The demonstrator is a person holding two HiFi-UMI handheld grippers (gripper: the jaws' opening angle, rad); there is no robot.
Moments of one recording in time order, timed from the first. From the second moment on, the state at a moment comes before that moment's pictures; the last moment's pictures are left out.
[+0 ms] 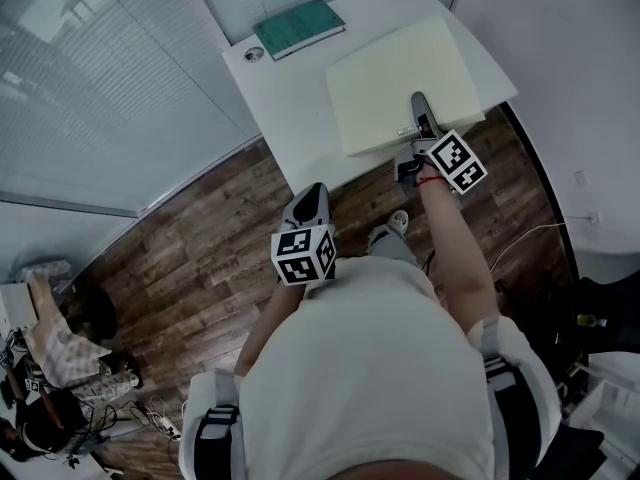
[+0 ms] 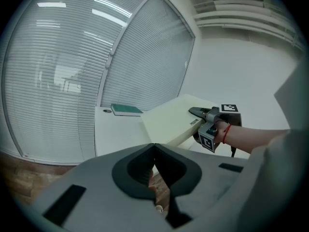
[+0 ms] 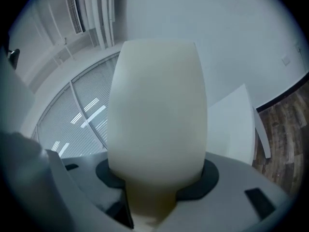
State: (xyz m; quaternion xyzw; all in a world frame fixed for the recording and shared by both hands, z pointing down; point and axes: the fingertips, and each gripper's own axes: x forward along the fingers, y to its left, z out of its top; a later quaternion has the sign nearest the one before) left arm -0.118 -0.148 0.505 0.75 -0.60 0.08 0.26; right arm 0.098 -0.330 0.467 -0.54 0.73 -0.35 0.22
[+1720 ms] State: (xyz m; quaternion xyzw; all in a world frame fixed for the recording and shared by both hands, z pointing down) left arm -0.128 -0.154 0.511 0.74 -0.61 0.08 0.27; right arm 0.011 -0.388 0.431 -0.59 0.80 -0.03 -0.07
